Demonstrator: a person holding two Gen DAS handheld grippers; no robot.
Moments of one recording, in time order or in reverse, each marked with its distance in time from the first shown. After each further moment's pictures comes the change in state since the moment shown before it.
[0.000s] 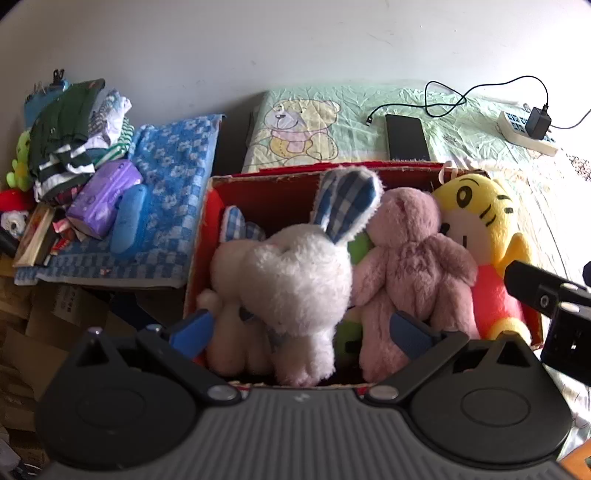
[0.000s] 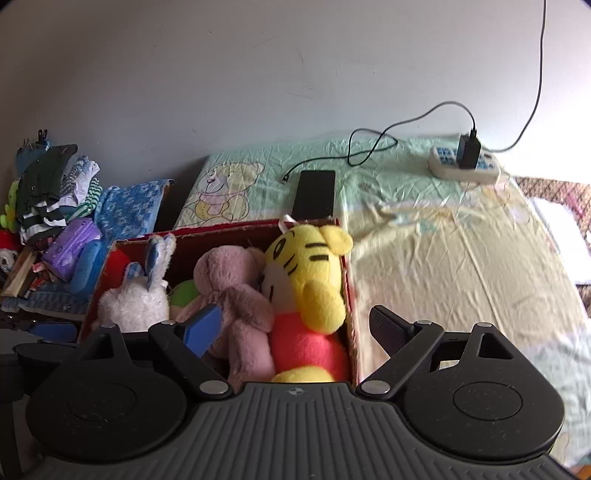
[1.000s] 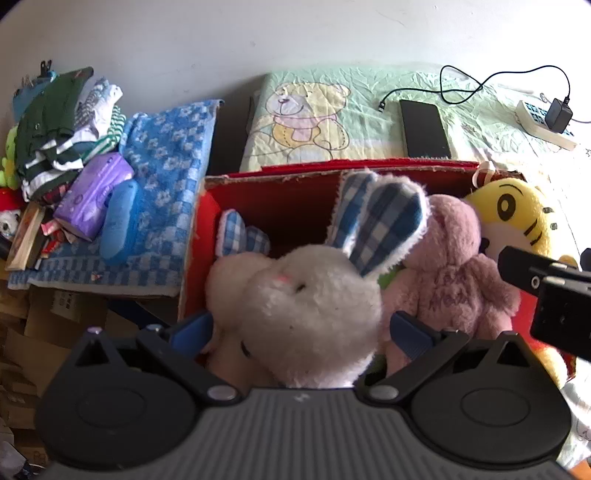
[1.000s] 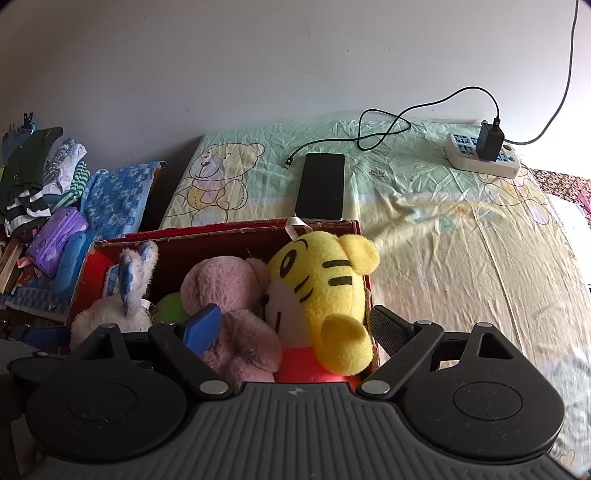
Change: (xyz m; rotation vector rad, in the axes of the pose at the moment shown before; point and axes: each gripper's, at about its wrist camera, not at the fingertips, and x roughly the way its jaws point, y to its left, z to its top) left arm 0.043 0.008 0.025 0.008 0.064 0.002; right arm 0.053 0.009 0.026 -0.009 0.091 0.001
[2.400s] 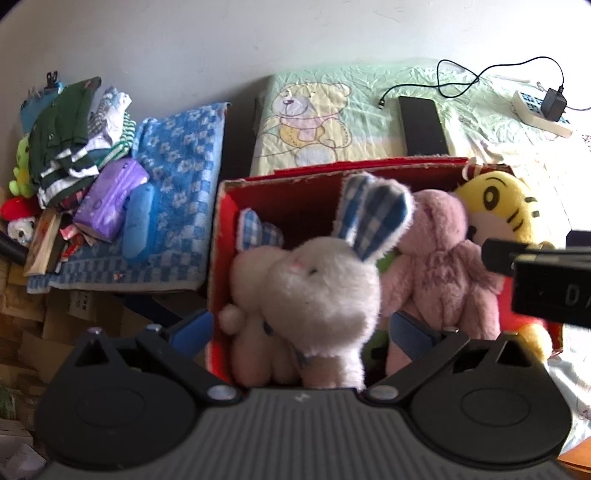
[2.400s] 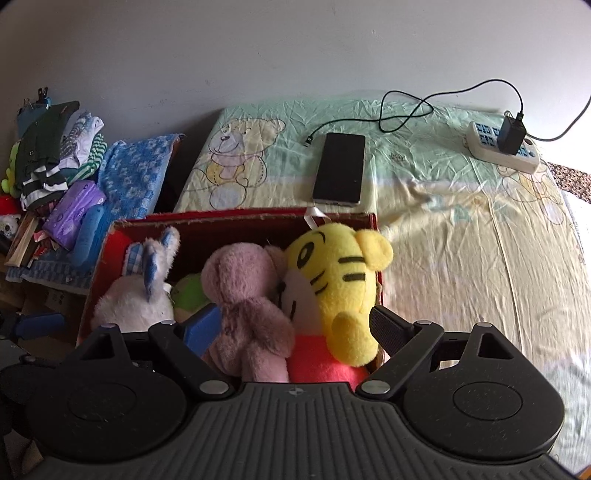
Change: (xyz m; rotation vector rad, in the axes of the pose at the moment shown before) left arm -0.031 0.000 -0.003 0.037 0.024 0.030; right arm -0.005 0.000 0.015 -0.047 0.123 0.053
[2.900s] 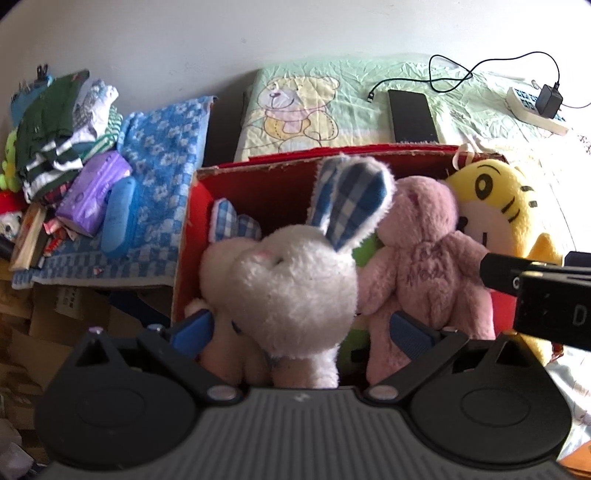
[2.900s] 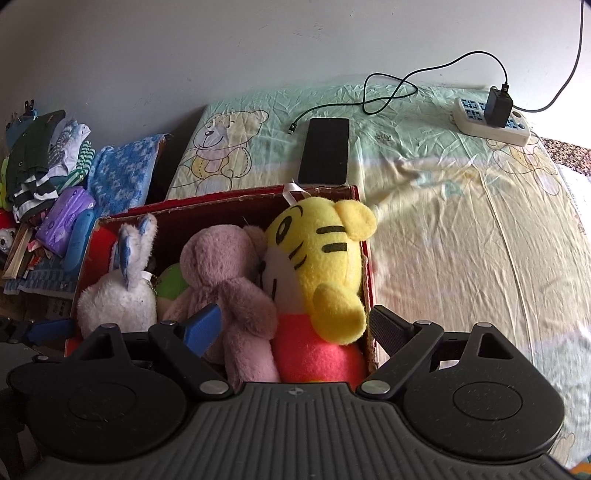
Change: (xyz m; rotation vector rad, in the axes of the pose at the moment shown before) left arm 0.018 -0.011 -0.002 -0.015 0.002 -0.027; right arm 0.008 -0.014 -0.011 0.070 0.006 0.004
